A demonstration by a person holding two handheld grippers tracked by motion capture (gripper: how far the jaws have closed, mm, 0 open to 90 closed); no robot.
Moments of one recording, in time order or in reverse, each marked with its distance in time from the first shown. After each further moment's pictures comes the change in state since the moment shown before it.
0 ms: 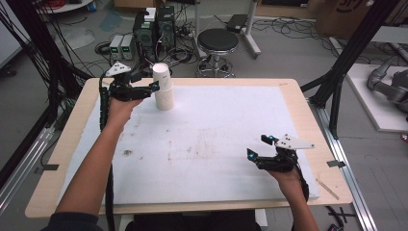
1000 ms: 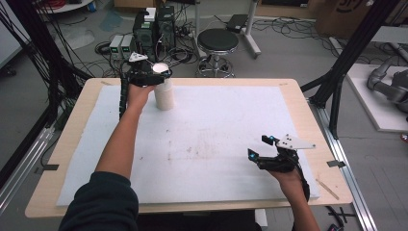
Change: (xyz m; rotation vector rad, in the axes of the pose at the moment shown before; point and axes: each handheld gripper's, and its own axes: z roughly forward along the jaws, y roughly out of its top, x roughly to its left) left arm 0.022 0.005 0.075 0.046 0.104 -0.022; right arm -0.003 -0.002 -0.002 -0.005 0.010 0.012
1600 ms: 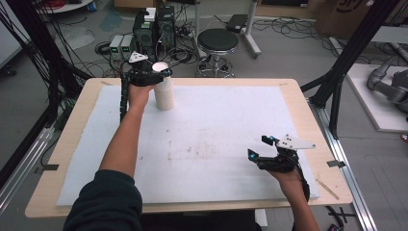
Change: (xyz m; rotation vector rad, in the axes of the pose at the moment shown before) left arm -0.001 0.001 -0.001 -0.047 -0.023 0.017; right arm 0.000 0.000 0.000 0.001 0.003 0.004
